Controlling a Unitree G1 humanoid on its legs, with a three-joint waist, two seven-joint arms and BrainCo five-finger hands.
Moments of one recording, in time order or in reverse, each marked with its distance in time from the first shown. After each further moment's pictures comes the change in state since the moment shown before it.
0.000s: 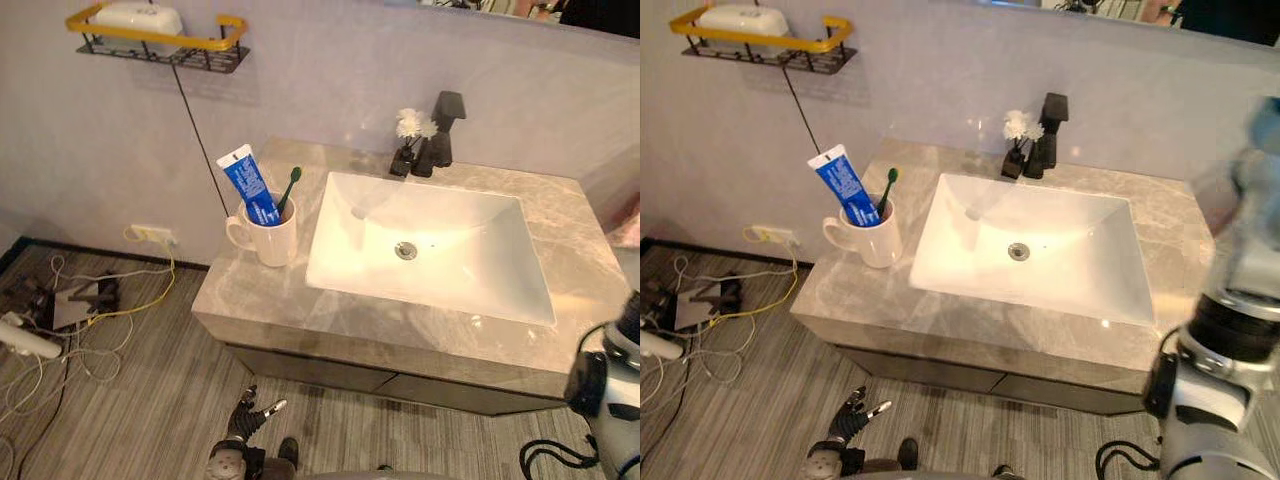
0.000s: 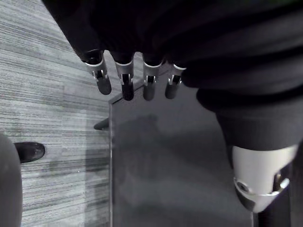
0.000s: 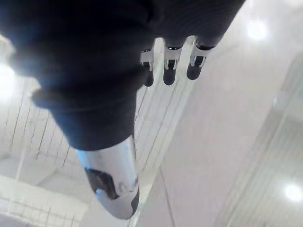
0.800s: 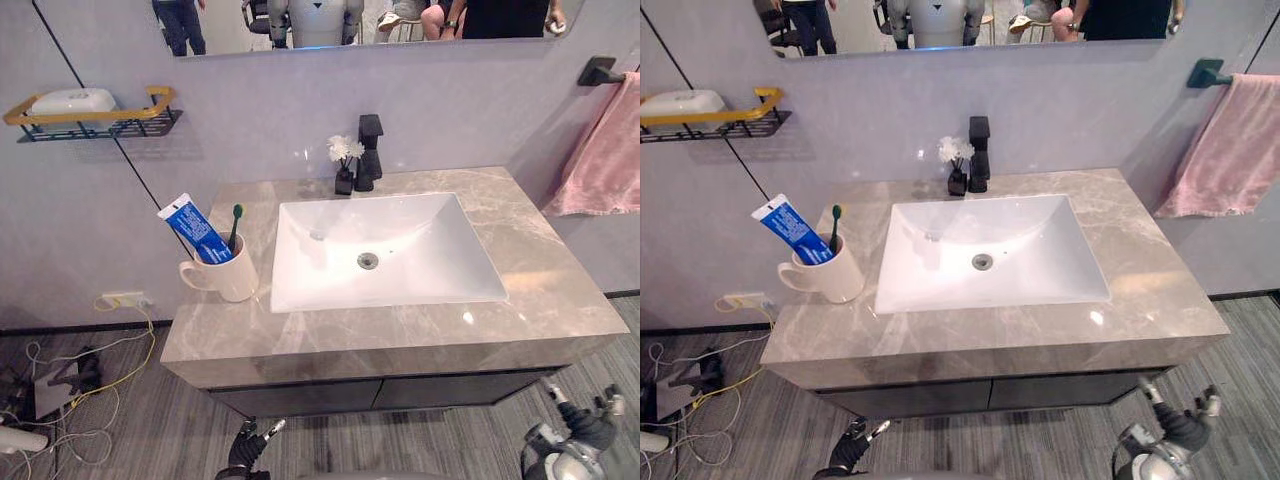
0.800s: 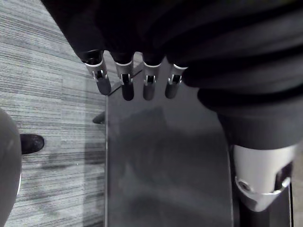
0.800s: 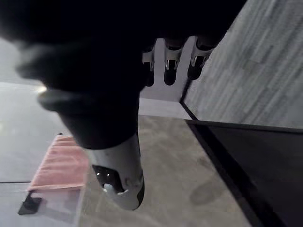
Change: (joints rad) left arm 0.063 -0.097 0.133 -0.012 -0.062 0.032 -0.022; right arm 0.835 0.718 0.270 0.472 -0.004 0.251 0.060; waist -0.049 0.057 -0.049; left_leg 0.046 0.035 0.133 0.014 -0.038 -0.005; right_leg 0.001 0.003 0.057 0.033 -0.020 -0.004
